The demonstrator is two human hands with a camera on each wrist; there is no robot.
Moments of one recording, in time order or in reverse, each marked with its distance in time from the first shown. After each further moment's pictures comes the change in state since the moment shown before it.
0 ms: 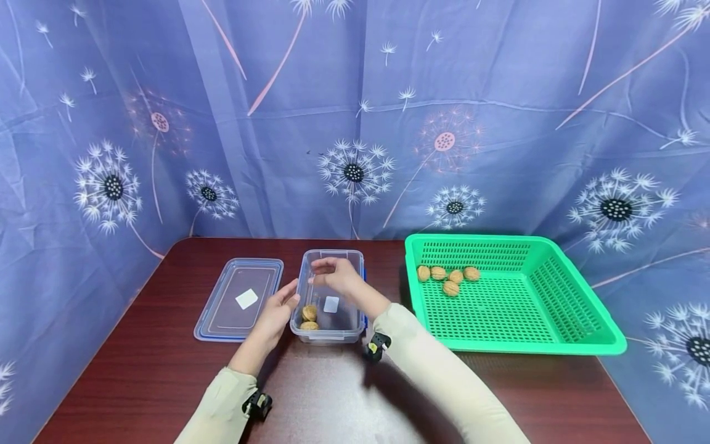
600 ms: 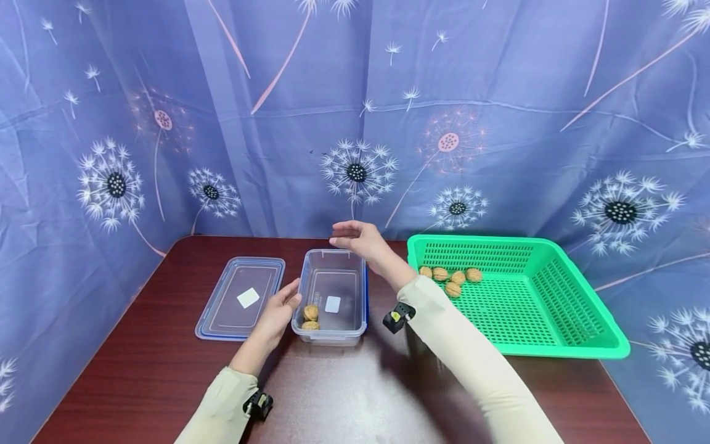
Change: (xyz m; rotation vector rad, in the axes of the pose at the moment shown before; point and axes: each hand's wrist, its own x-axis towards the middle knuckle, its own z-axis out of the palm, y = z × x) left_hand 0.001 -0.004 -0.001 -0.004 0.014 0.011; right_hand 0.013 -0.043 -0.057 -0.014 0.051 -0.060
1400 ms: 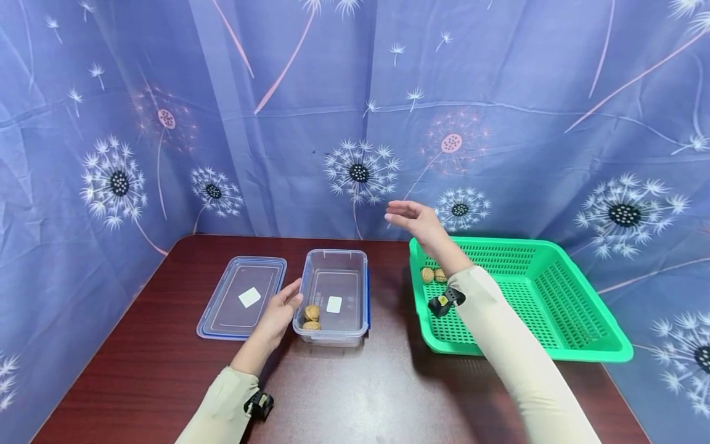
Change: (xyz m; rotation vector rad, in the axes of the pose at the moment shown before) left_hand 0.000 -0.001 0.000 -0.002 0.004 0.003; right_hand -0.002 0.004 -0.099 0.055 0.088 -0.068
